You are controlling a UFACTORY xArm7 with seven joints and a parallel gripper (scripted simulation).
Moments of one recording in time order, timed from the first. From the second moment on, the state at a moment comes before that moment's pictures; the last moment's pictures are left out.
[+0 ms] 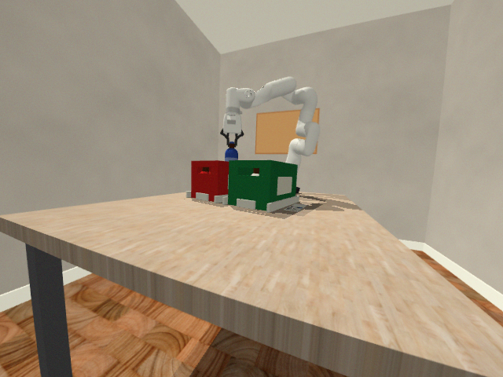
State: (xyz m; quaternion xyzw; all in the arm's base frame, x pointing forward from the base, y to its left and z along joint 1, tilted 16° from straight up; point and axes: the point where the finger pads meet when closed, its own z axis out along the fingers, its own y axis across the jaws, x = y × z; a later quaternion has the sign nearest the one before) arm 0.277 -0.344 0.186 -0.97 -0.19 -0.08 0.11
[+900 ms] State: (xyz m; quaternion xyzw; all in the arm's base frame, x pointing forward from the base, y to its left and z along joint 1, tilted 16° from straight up) arm 0.272 -0.354 0.225 -0.97 -0.19 -0.08 0.11
